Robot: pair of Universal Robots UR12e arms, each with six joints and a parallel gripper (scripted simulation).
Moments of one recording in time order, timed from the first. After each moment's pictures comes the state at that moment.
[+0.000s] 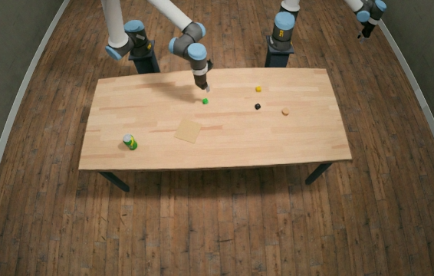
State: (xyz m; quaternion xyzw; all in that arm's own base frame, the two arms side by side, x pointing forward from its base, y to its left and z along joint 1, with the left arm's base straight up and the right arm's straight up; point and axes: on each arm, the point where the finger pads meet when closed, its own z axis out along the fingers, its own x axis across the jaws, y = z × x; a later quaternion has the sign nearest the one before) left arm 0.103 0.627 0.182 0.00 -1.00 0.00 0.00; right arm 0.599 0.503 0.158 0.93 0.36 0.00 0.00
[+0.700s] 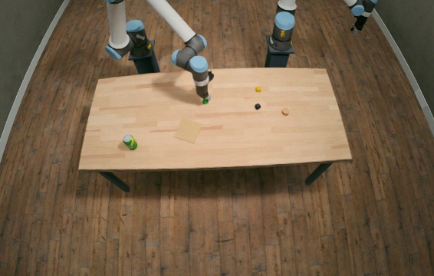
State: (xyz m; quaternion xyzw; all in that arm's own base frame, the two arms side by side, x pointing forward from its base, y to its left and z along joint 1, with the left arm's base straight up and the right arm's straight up) left arm 0.015 0.604 0.176 -0.01 -1.00 0.00 0.00; right arm 0.599 0.503 0.061 0.93 0.36 0.00 0.00
